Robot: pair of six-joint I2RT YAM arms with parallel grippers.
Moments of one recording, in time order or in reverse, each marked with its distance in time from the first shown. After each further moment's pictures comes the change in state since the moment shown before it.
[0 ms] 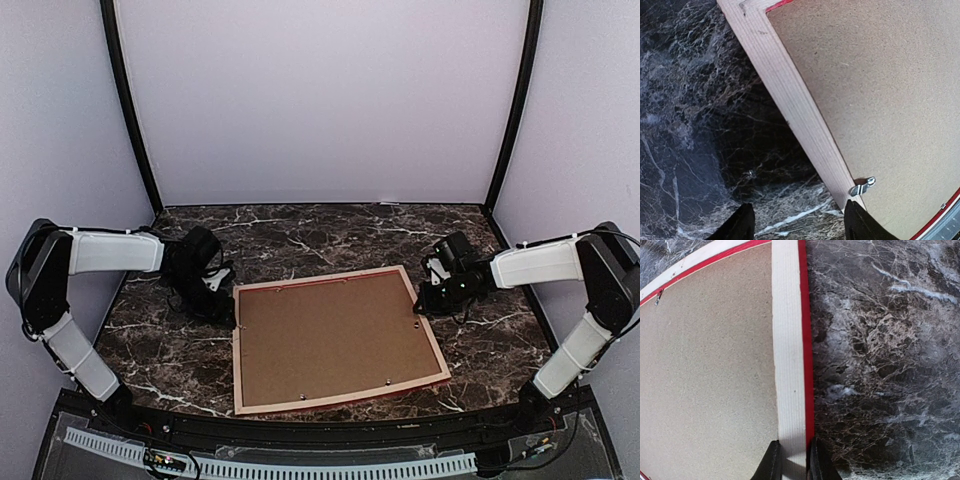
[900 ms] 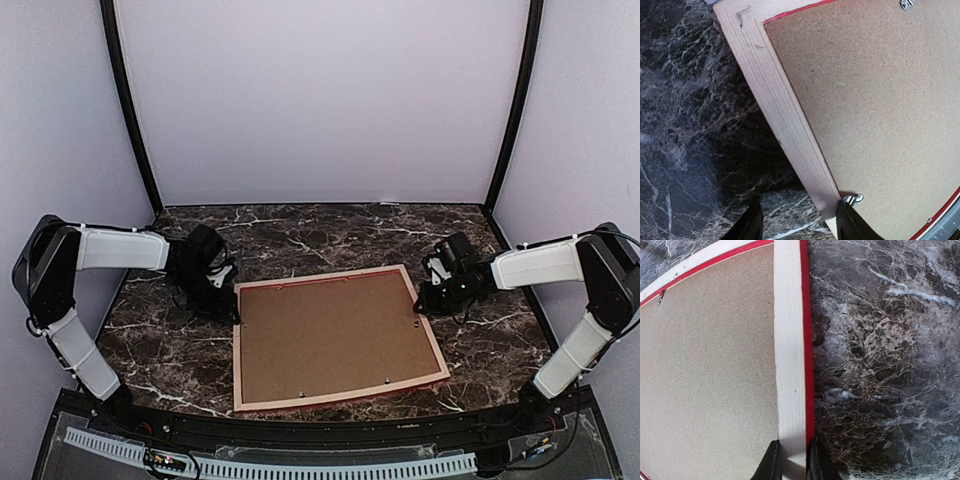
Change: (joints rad) left arm -0.003 0.049 0.023 0.045 0.005 -0.077; right arm -0.001 -0.005 -0.012 0.023 -0.004 0.003
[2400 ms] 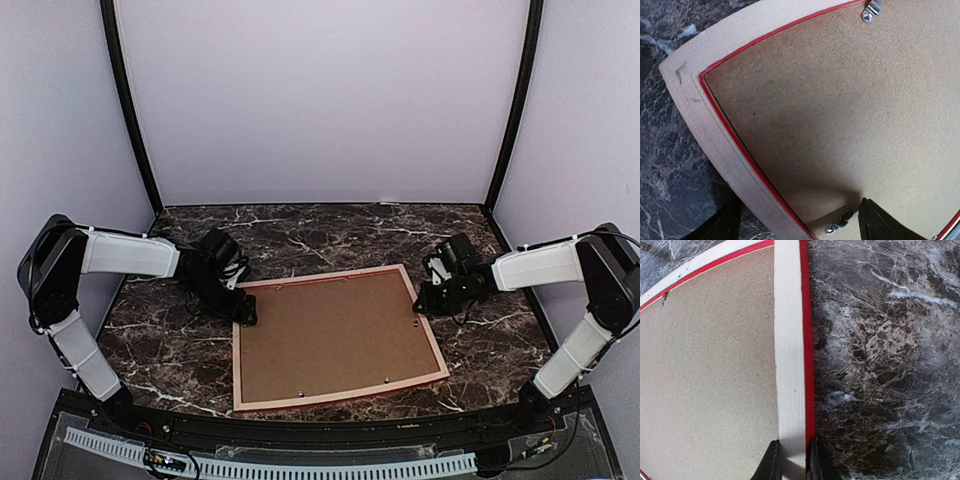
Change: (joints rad) left arm -0.085 0.020 -0.011 0.137 -0.068 -0.022; right arm 0.000 0.007 -0.017 0.038 -0.013 0.004
